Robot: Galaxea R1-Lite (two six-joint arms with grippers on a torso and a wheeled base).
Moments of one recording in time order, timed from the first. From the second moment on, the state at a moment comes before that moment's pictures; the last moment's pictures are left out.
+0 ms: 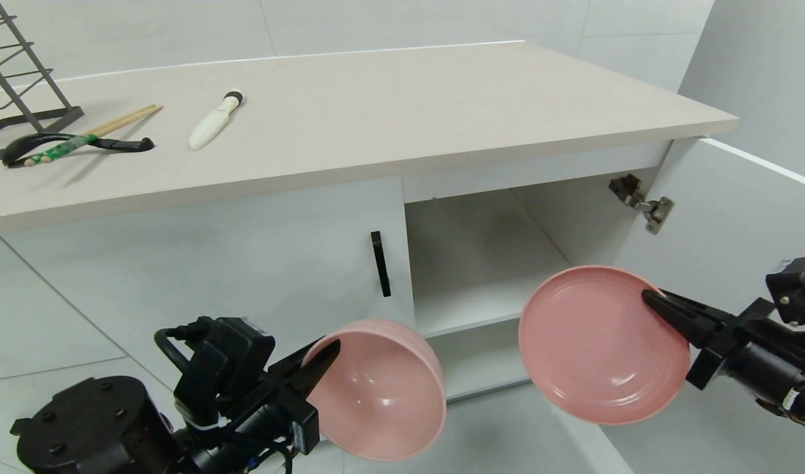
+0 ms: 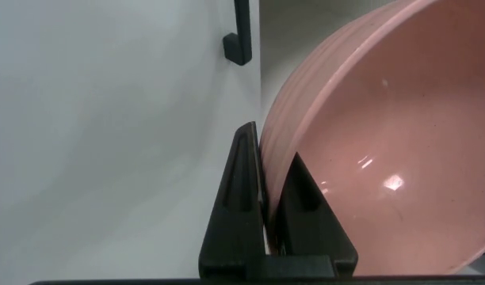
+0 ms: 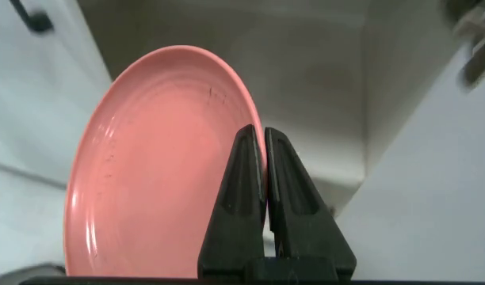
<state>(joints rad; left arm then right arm) -0.65 1.71 -0.07 -1.57 0.15 0.10 0.24 1.61 -0.10 -1.57 0.26 -0.12</state>
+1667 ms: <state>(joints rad) -0.71 1.59 -0.03 -1.57 0.14 0.12 0.28 2.10 -0.43 -1.57 0.26 0.23</state>
